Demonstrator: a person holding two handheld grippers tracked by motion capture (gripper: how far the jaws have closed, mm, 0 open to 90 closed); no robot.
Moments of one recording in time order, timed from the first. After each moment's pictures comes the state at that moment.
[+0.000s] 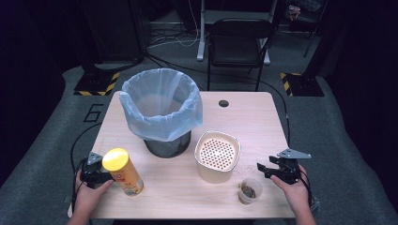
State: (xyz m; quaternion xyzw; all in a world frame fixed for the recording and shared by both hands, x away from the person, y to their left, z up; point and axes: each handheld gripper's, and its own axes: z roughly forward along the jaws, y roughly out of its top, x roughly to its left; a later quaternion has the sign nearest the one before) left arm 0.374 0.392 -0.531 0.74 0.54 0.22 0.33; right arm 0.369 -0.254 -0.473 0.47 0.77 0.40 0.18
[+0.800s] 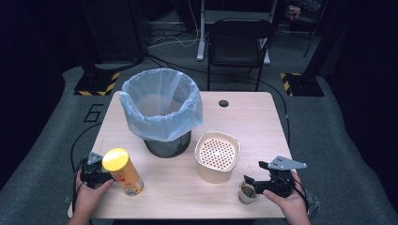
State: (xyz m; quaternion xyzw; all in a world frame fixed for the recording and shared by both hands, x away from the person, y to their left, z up) left arm 0.374 0.392 -0.531 0.74 0.54 0.22 0.33; right arm 0.321 -0.208 -0.437 0.39 0.79 0.44 0.16
